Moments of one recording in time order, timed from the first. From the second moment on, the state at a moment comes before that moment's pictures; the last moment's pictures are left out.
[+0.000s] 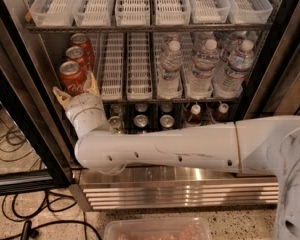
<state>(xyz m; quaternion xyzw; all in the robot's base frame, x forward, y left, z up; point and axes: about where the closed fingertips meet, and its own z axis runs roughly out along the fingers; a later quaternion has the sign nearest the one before) 0.644 0.205 0.840 -0.22 0.64 0.09 0.73</state>
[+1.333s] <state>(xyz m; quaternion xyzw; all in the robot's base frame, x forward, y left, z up) 0.646 0.206 0.839 -0.22 0.64 0.09 0.73</state>
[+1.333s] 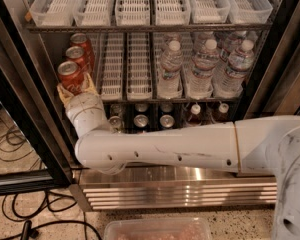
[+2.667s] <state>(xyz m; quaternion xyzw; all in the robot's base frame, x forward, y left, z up) 0.605 0.206 0.873 -0.22 0.63 0.13 0.74</state>
